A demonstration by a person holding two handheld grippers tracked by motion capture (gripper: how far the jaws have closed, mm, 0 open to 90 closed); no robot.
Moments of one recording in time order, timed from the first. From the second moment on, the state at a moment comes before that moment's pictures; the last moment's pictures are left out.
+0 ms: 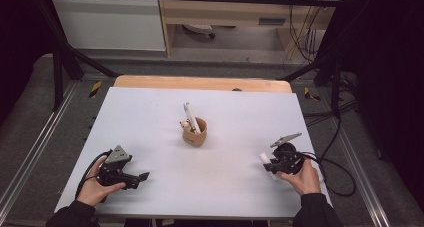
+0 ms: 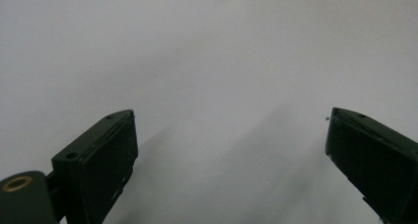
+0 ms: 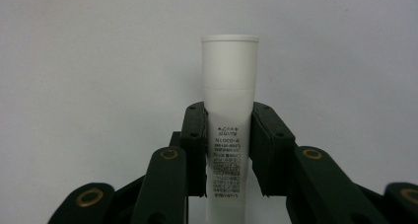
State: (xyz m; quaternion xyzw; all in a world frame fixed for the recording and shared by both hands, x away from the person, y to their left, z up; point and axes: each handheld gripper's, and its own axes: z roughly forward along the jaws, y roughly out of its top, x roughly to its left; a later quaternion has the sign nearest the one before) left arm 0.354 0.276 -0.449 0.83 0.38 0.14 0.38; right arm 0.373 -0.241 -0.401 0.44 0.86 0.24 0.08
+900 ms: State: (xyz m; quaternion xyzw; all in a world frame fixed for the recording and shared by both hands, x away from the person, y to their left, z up) left arm 0.356 0.276 -0.449 0.83 0.38 0.14 0.37; right arm 0.373 -0.216 -0.367 0.41 0.79 0.43 0.14
